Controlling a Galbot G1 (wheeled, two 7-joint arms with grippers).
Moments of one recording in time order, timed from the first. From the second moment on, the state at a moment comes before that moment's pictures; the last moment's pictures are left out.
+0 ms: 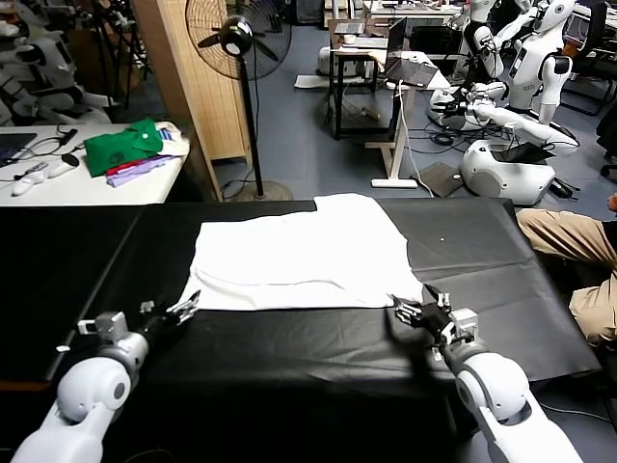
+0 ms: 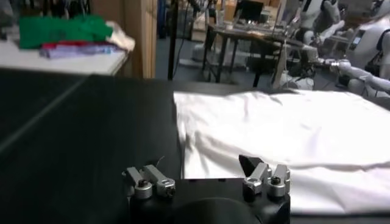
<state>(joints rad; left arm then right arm) 1.31 -1.01 -0.59 -1.82 -0.72 0.46 -0.02 -1.22 1.12 0.40 1.88 0.38 -0.49 0.03</state>
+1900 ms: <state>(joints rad) 1.70 -0.88 -0.82 -2.19 -0.69 0.55 -0.10 -1.44 1.07 0.59 2.26 0.47 -0.73 0.11</state>
